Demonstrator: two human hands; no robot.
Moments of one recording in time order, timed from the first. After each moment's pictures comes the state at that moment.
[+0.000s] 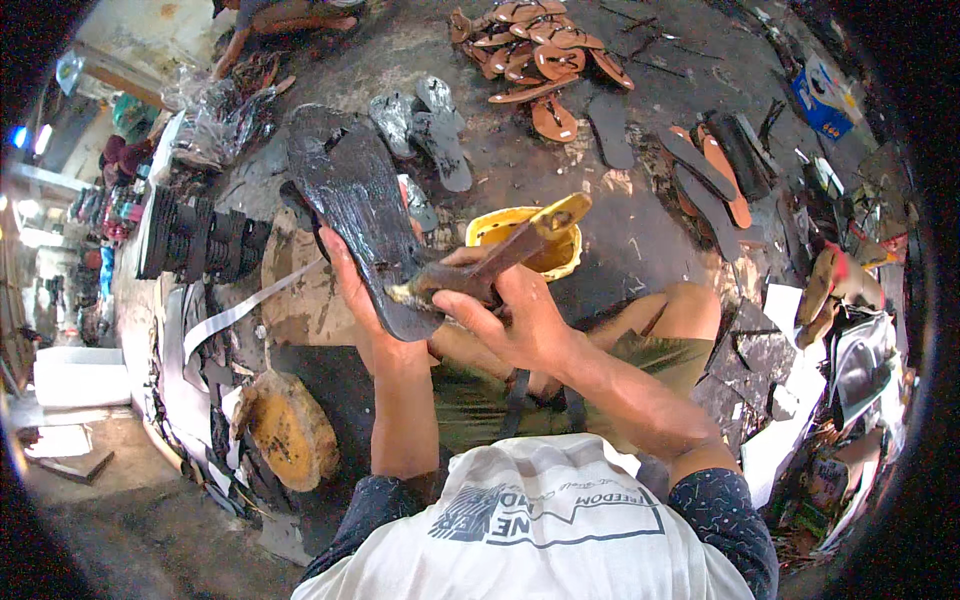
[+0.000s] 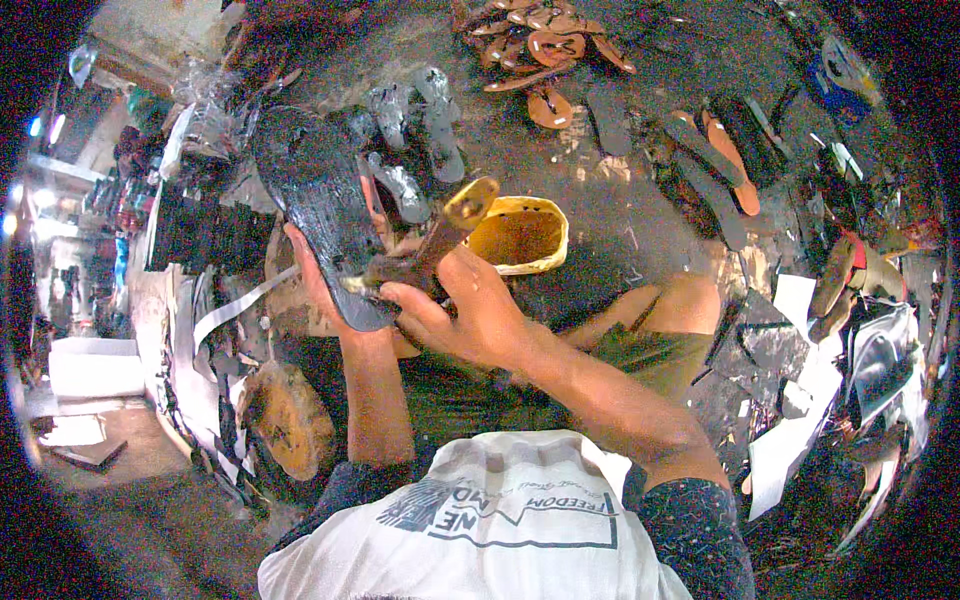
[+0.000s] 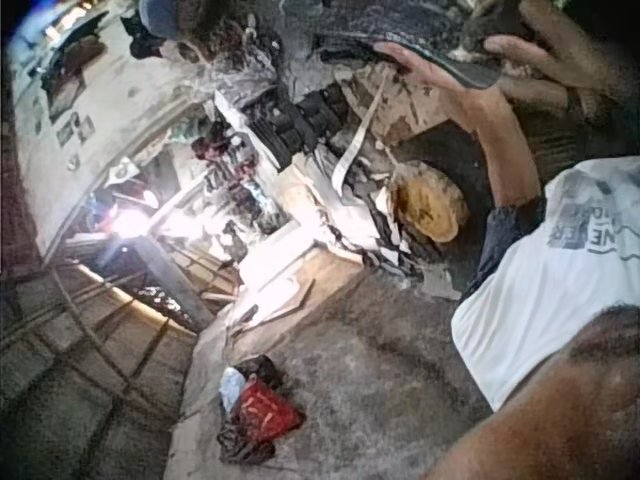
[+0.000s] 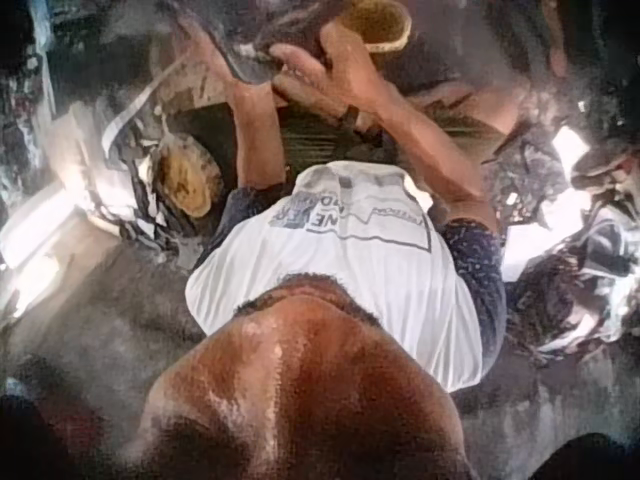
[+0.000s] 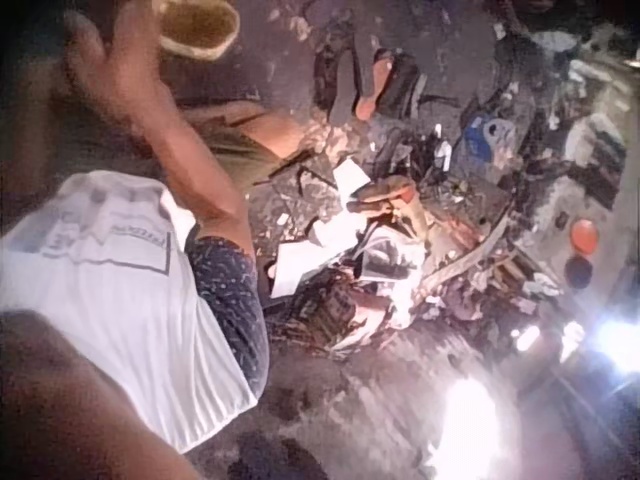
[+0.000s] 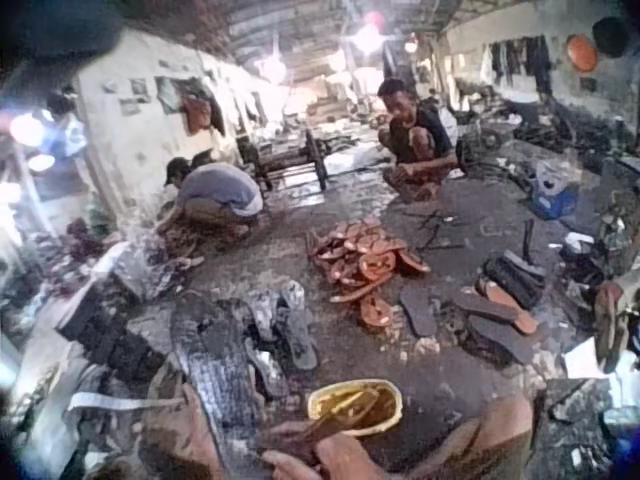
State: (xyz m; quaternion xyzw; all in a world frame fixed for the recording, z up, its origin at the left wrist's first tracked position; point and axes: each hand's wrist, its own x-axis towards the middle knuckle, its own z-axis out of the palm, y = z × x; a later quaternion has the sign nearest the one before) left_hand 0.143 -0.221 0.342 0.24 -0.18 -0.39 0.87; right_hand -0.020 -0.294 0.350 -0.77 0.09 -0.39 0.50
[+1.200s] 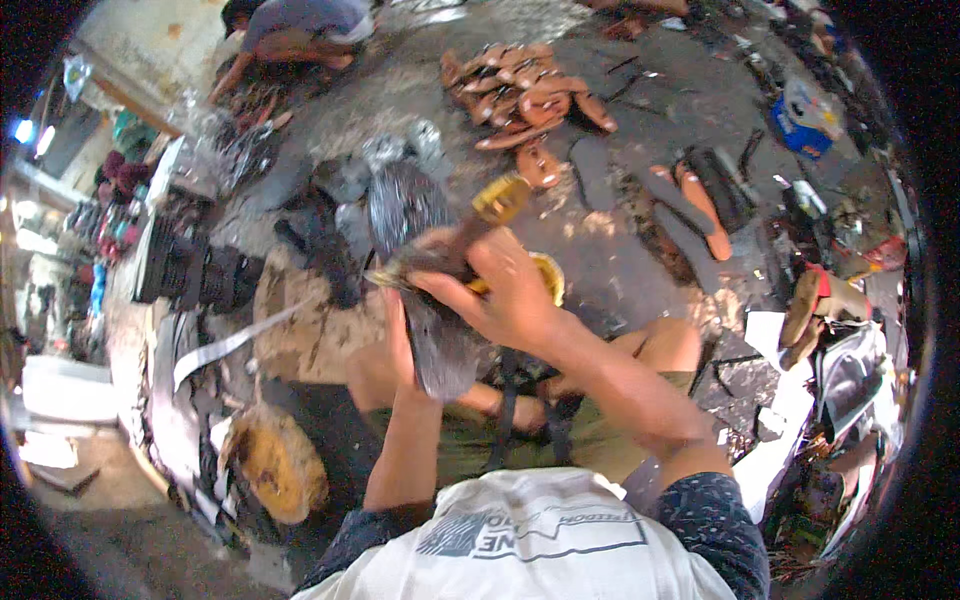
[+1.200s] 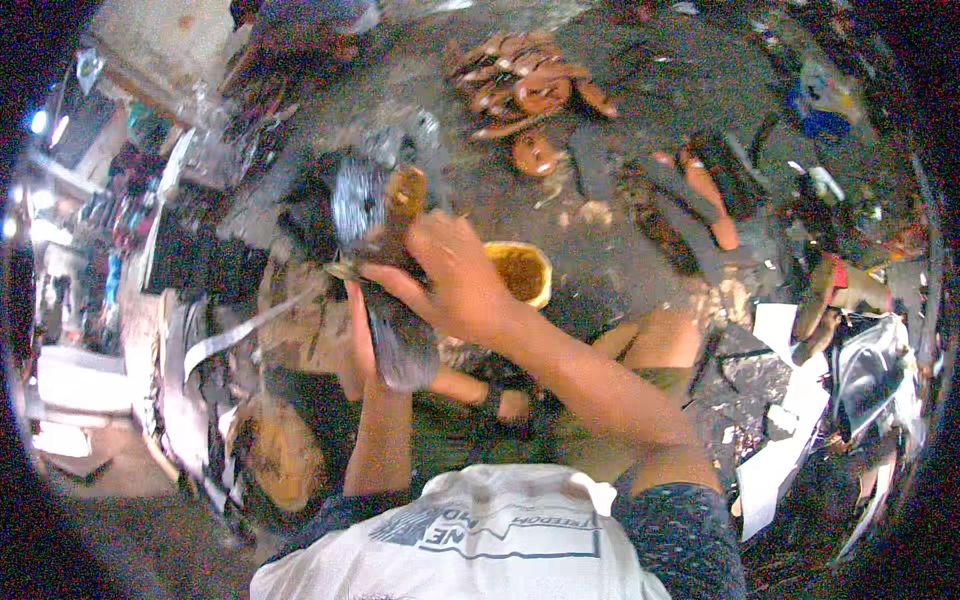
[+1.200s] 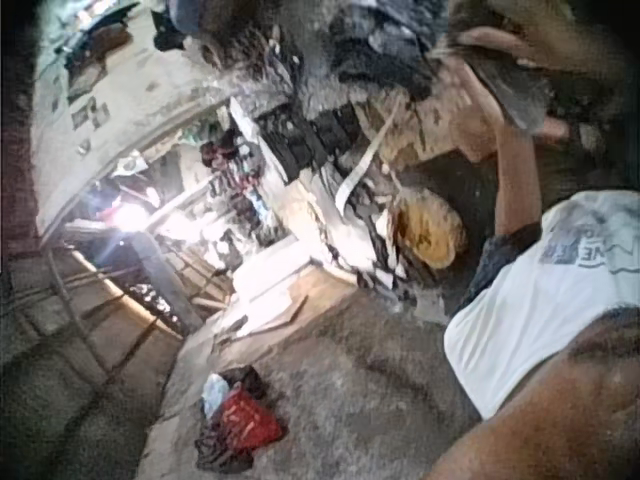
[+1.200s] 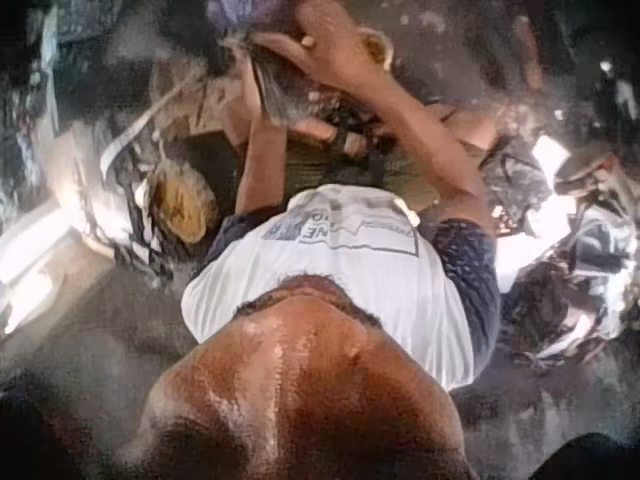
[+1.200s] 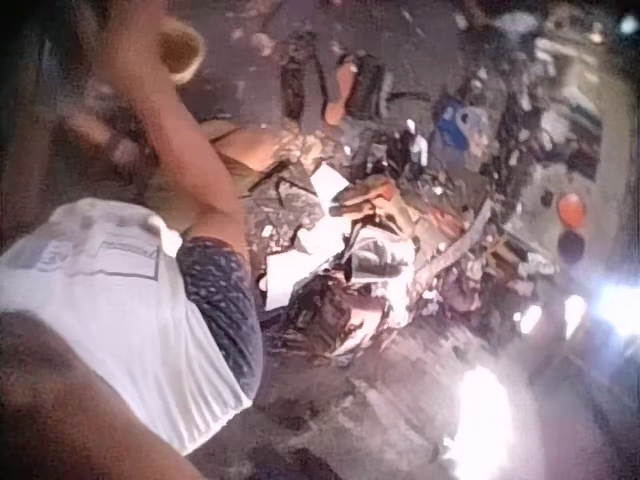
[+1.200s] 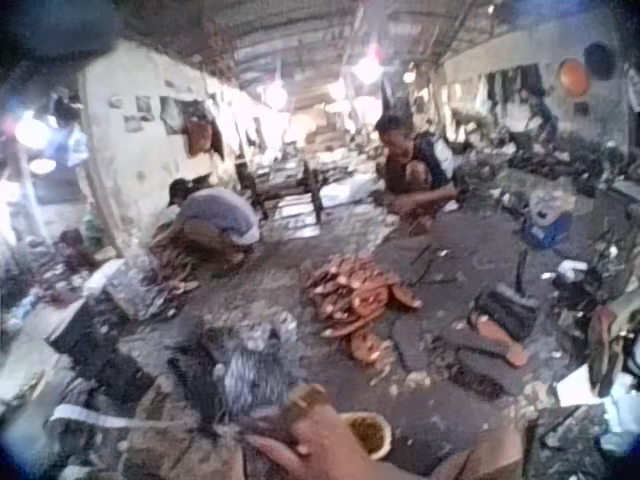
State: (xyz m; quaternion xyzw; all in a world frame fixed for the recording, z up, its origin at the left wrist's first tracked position) left_hand 0.096 -0.219 0.326 0.18 -0.14 -0.46 0.86; right_hand 0.009 -0.344 0.365 -0.83 0.09 -0.45 0.32
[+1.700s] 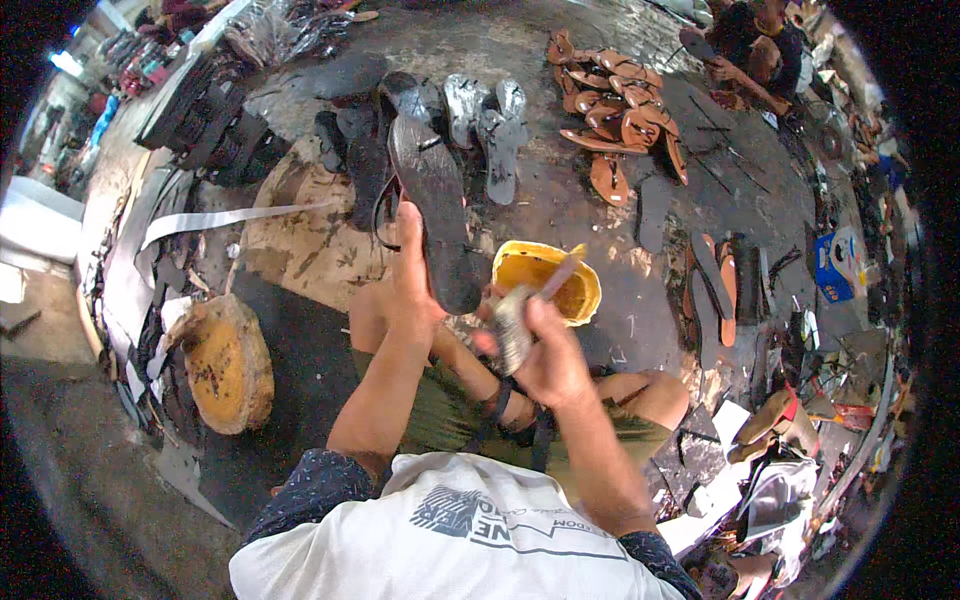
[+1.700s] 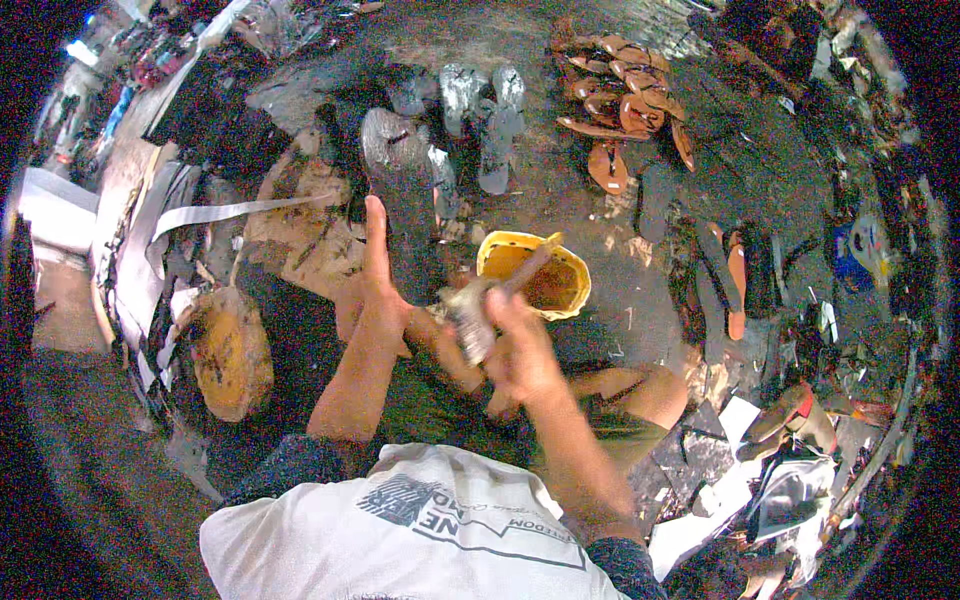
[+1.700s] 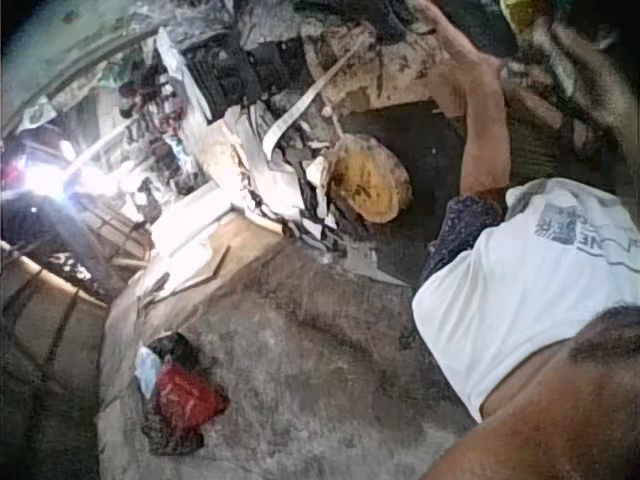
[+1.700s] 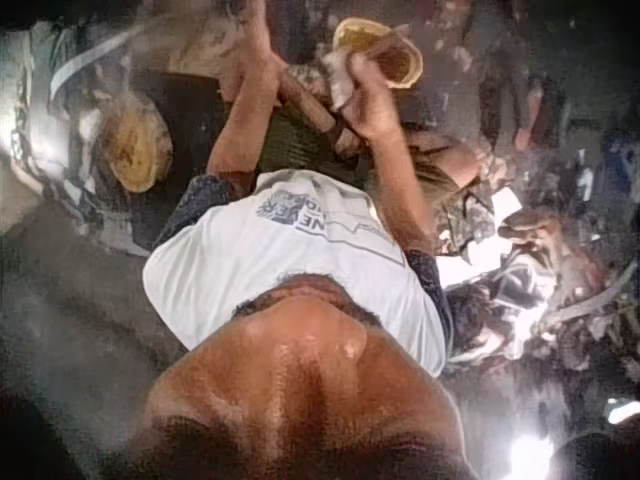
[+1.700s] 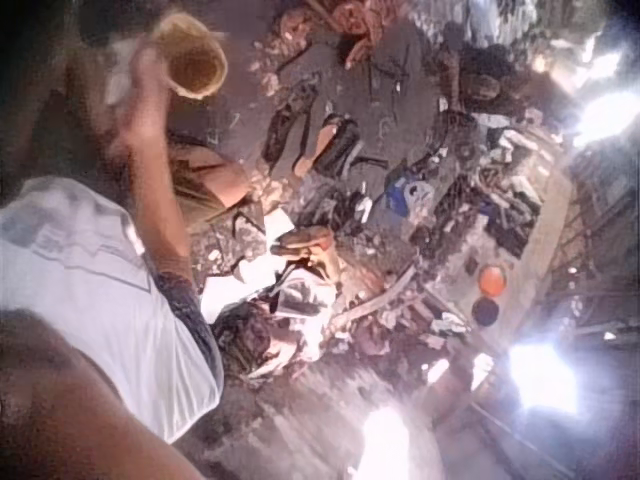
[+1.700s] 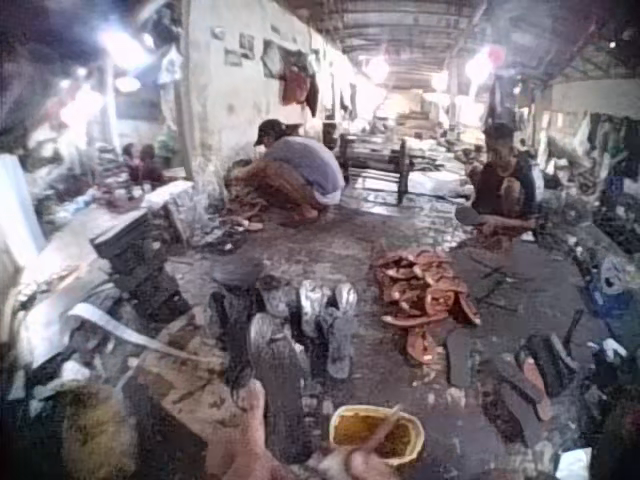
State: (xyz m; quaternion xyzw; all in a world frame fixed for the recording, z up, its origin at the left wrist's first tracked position) left_hand 0.172 -0.207 0.273 0.35 -0.01 -0.35 0.87; right_hand -0.016 -0.288 0.287 -0.25 0.18 -0.12 0.94
